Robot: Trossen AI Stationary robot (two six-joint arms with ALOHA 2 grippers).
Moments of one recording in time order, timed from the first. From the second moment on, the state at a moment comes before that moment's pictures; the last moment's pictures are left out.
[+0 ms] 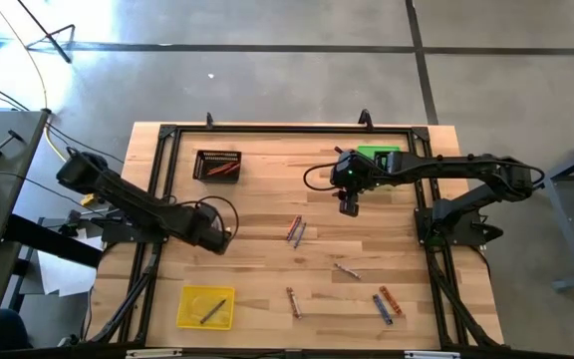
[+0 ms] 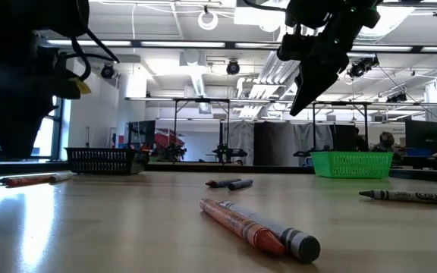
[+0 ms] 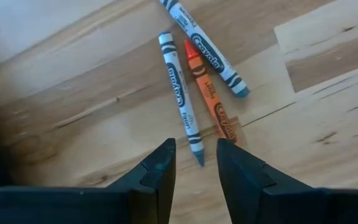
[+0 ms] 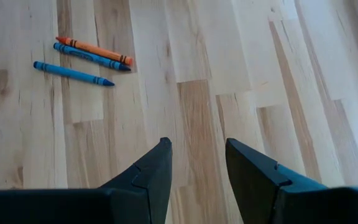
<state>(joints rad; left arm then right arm) -0.37 1.38 0.72 -0.94 -0.17 -1.52 -0.21 1.36 0.97 -0.61 0.02 -0.10</state>
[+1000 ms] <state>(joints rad) -0.30 1.58 0.71 -0.86 -0.18 -1.43 -0.21 1.36 0.97 -0.59 0.02 -0.10</state>
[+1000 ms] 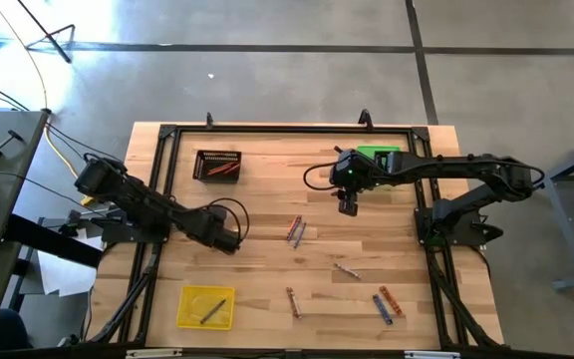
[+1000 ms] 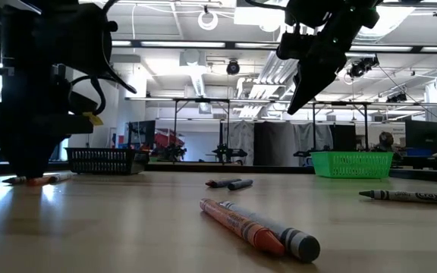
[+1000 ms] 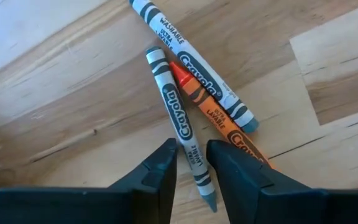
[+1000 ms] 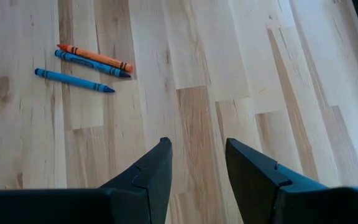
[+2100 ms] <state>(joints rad) -0.29 1.39 0.70 -0.79 -0.63 -1.44 -0.26 1.54 0.97 -0.47 -0.04 -0.11</state>
